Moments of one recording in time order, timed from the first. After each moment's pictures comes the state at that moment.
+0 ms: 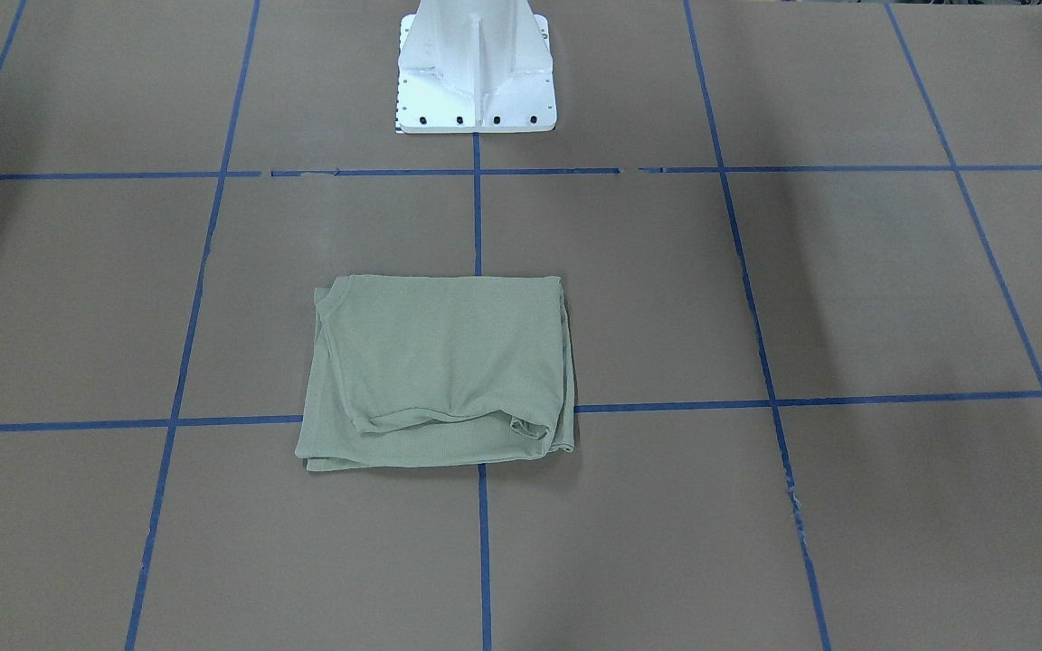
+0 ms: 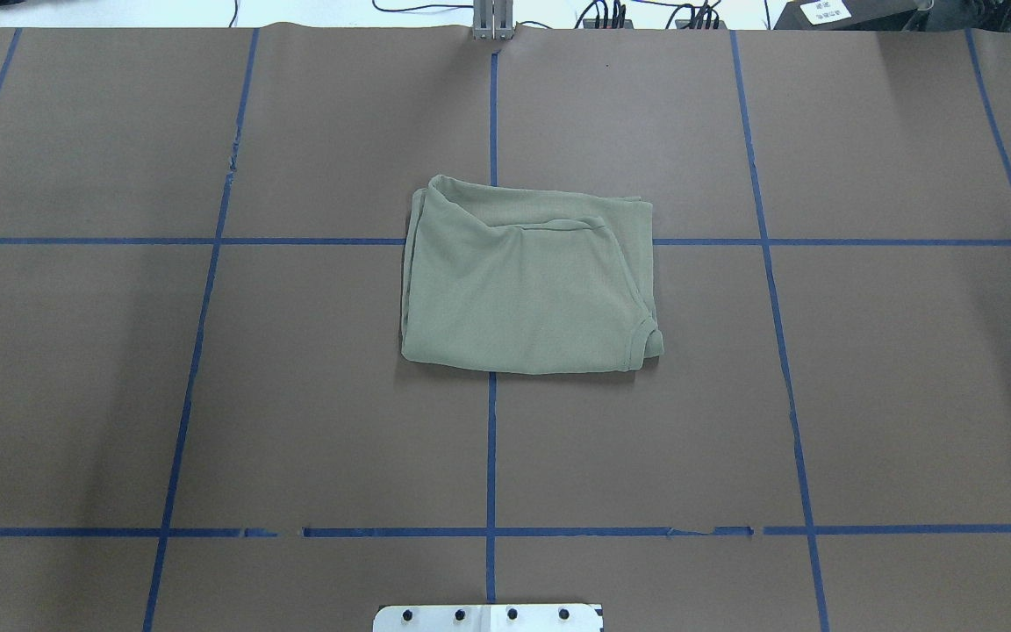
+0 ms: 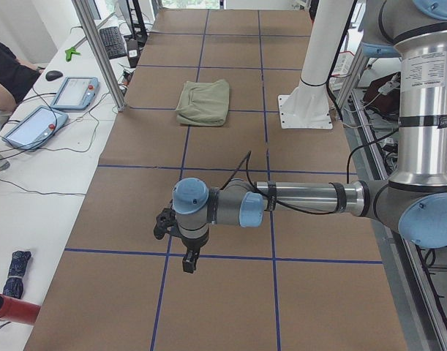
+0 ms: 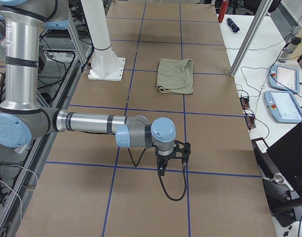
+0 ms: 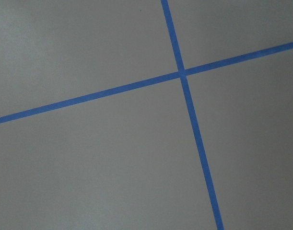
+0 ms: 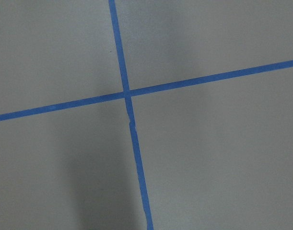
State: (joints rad) left arm -1.57 -1.50 -1.64 -1.63 -2.28 0.11; right arm 1.60 -1.69 1.67 -1.44 2.36 0.25
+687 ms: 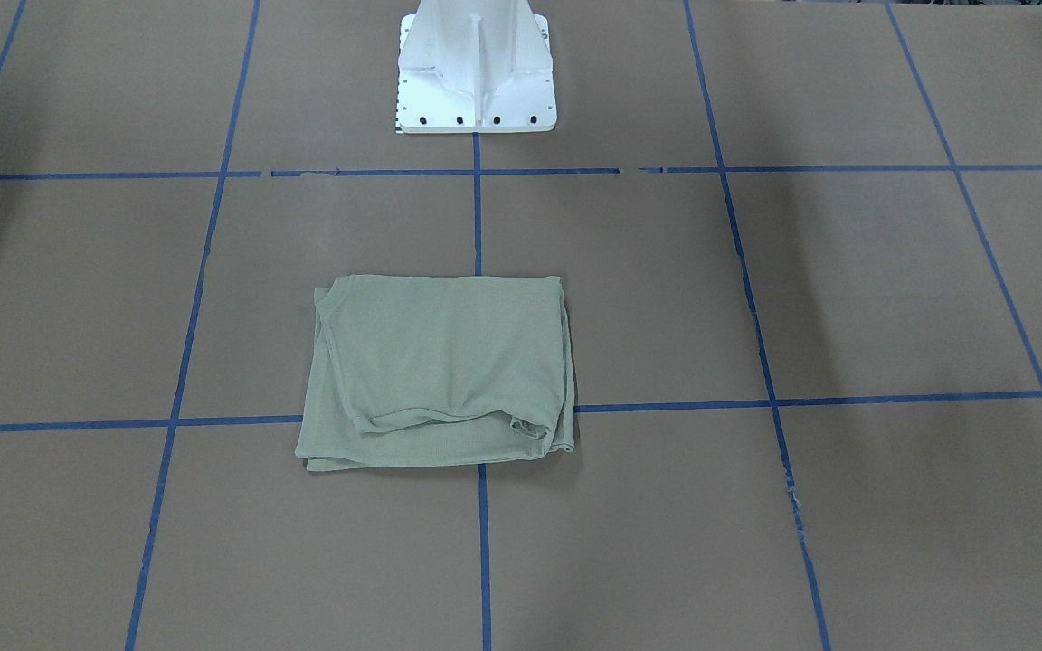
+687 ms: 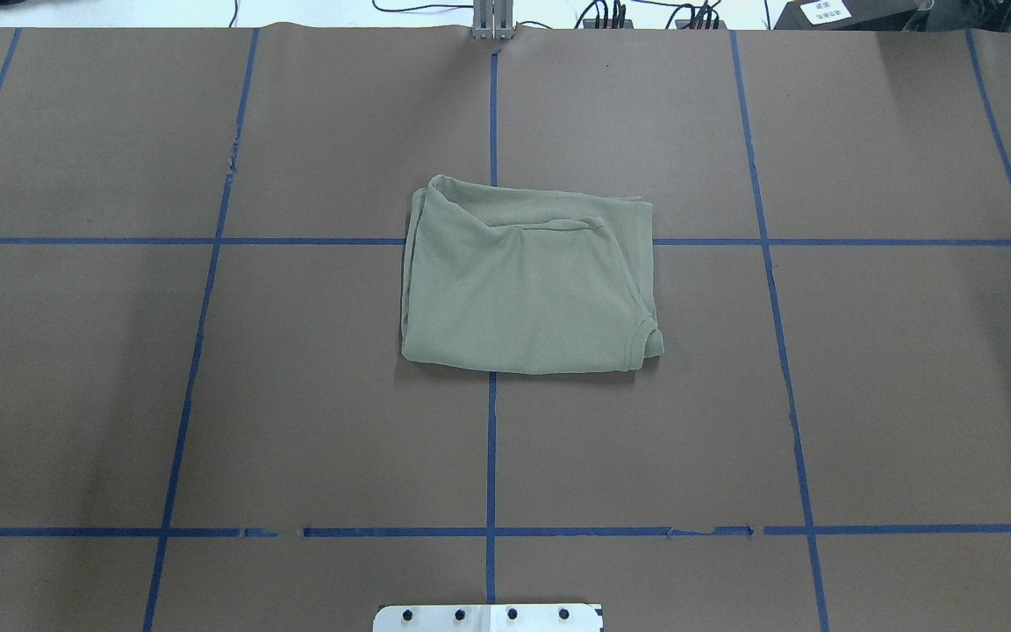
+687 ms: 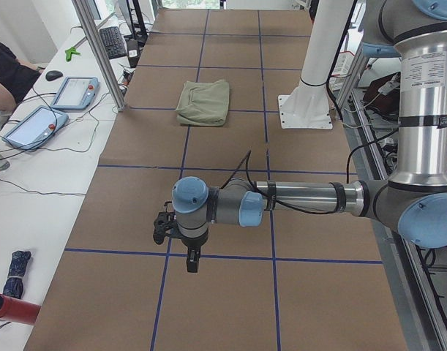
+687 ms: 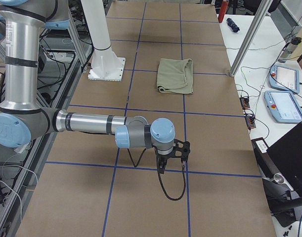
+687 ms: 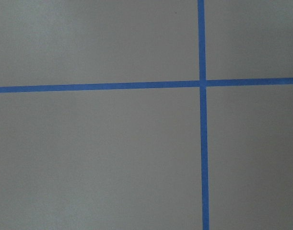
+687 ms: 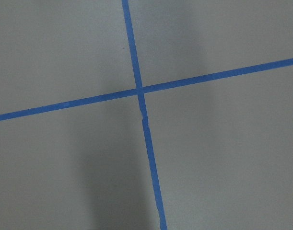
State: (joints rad) left arm -1.57 -1.50 -1.64 -1.63 -2.29 -0.02; right arm 1.59 -1.69 1.66 -1.43 2.40 0.26
